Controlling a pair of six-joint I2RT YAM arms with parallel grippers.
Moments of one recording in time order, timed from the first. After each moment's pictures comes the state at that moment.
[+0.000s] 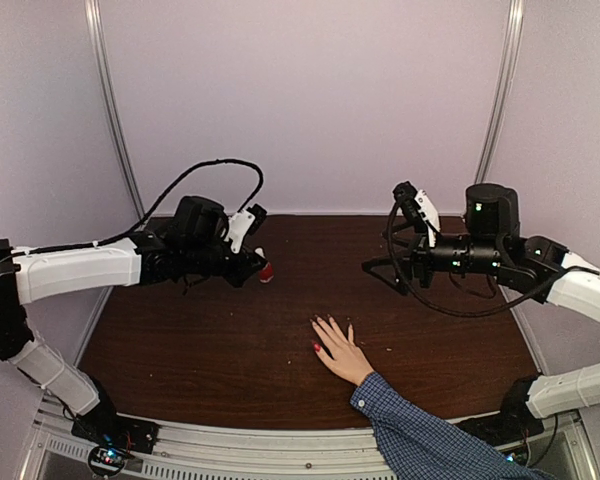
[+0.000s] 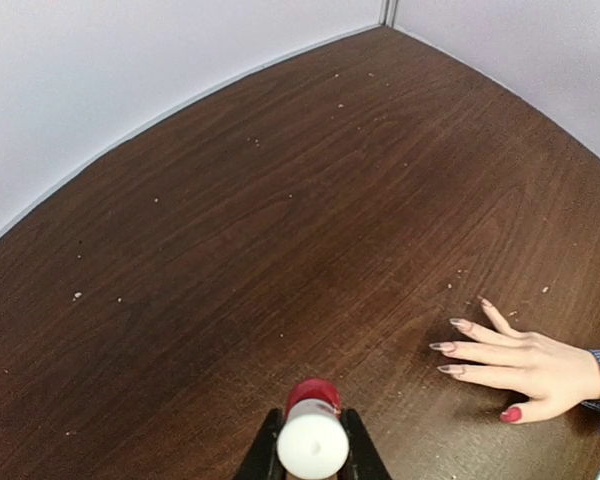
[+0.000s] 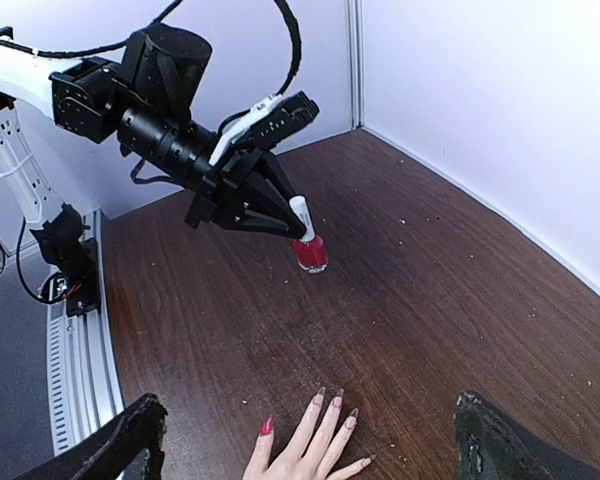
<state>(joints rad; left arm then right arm) -0.75 1.47 1.06 -0.16 0.06 -0.02 0.74 1.05 0.96 -0.22 -0.34 -0.02</state>
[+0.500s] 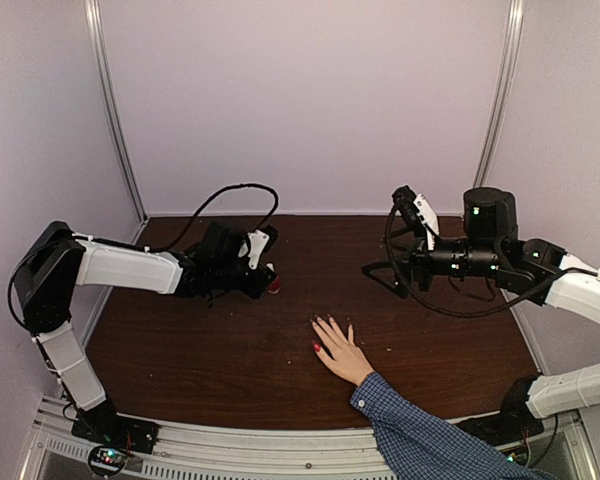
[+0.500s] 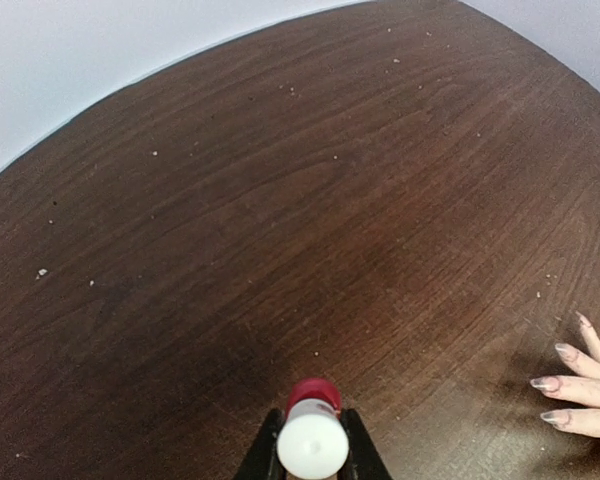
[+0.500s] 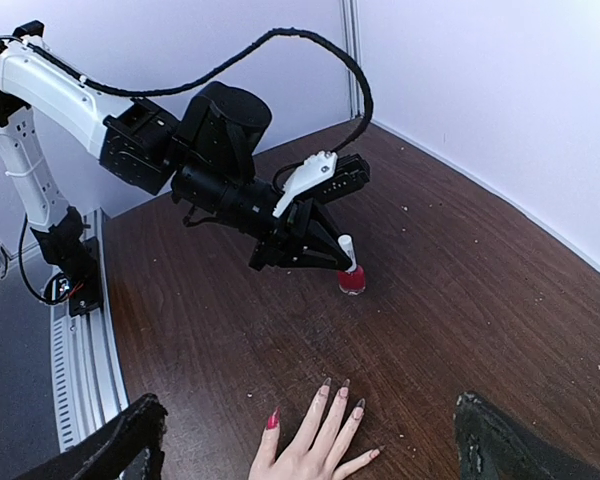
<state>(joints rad) -0.72 1.74 1.02 0.11 -0.01 -0.06 0.73 1.05 0.94 -0.22 -0.34 0.02</state>
